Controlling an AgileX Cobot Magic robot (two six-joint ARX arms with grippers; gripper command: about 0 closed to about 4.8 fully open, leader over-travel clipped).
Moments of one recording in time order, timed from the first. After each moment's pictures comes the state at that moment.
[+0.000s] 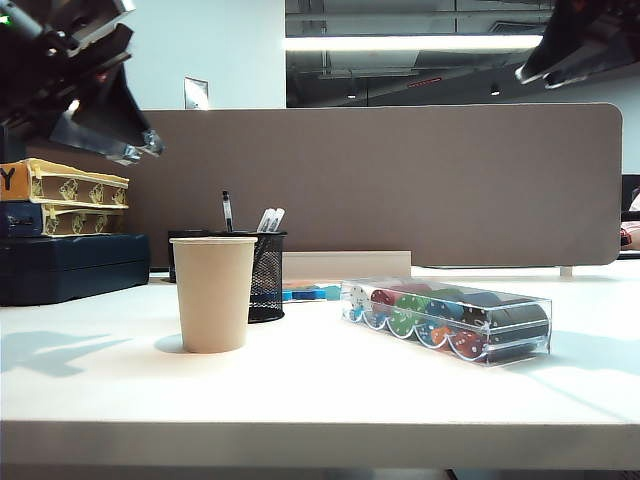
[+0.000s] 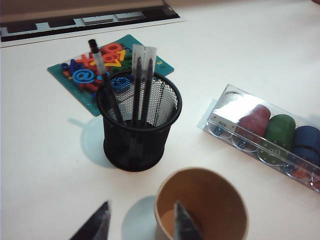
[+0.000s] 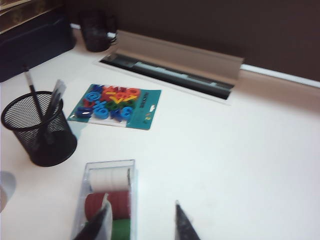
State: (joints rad) left arm -0.25 1.14 0.71 0.01 0.32 0.02; right arm 0.15 1.05 0.78 -0.01 -0.29 -0.08
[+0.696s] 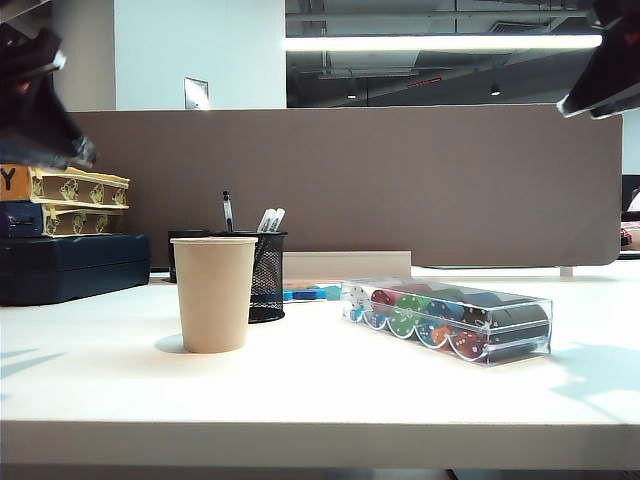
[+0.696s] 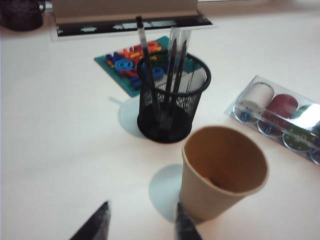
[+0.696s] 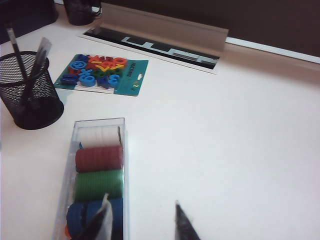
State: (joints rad) left arm -0.25 0.85 0.44 0.08 0.18 -0.01; right arm 0.16 0.86 0.57 -0.02 -0.21 -0.10
